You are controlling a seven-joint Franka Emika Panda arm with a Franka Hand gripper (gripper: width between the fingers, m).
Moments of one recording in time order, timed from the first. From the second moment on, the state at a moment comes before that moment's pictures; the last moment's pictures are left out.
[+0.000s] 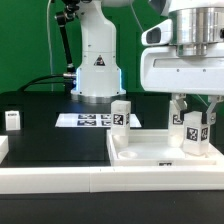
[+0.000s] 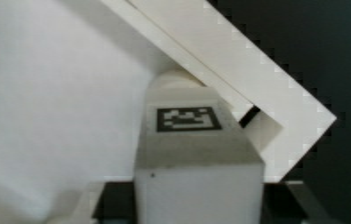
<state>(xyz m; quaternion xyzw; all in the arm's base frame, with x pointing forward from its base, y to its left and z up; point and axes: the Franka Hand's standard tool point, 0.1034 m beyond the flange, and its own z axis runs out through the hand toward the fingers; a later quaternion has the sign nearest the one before) 0.609 0.116 0.085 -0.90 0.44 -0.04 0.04</state>
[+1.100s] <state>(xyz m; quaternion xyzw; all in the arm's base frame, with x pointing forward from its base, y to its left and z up) 0.607 0.119 0.084 -0.75 0.66 -0.02 0.05</state>
